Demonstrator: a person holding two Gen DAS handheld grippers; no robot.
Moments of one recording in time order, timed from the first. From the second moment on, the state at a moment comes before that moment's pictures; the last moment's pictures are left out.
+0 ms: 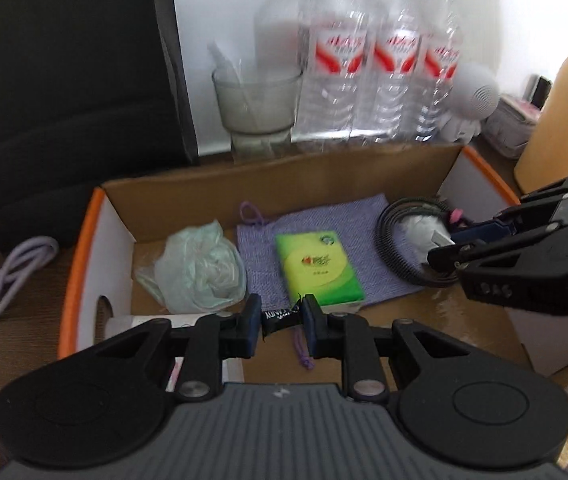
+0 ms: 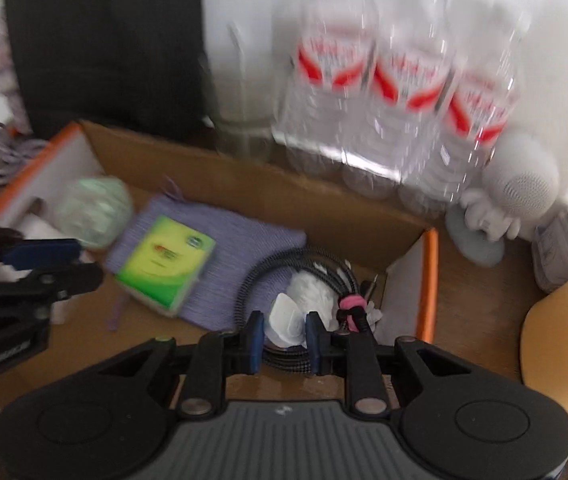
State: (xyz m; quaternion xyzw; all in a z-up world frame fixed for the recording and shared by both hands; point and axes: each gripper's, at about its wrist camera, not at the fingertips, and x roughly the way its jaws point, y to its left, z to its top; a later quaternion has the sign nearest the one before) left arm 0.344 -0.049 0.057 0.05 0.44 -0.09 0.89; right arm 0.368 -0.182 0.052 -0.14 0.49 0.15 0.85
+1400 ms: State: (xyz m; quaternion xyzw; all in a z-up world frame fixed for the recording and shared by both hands) left arm 0.027 -0.008 0.097 0.00 0.14 0.04 0.99; right arm 0.044 -0.220 0.125 0.01 0.13 0.10 0.99
